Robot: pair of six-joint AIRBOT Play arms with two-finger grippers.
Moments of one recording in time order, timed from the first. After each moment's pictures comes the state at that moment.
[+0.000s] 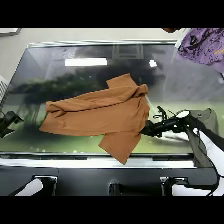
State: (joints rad) left arm 0.61 -1.15 0.98 1.34 -1.19 -1.67; right arm -0.12 -1.52 0.78 -0.72 1.16 1.14
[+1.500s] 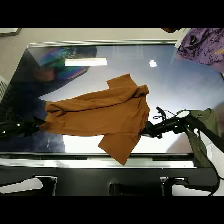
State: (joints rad) left arm 0.69 -1.47 0.80 0.80 -1.06 -1.02; right arm -0.11 -1.50 0.78 -0.72 1.23 1.15
